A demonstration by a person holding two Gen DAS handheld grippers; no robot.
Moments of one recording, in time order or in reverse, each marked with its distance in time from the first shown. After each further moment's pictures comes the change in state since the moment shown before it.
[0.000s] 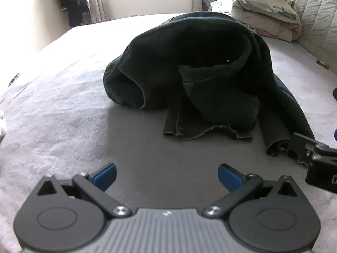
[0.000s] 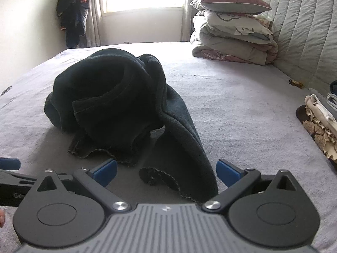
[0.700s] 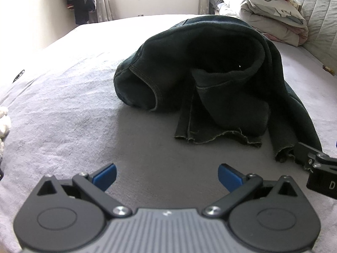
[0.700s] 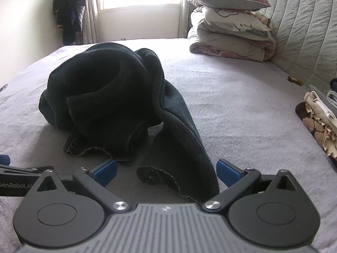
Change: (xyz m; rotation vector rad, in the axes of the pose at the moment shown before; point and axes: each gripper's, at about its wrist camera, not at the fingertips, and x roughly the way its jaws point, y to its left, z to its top) left arm -0.002 0.021 0.002 -0.036 0.014 0.012; right arm 0.009 0.003 -0.002 0.004 0.021 -0.015
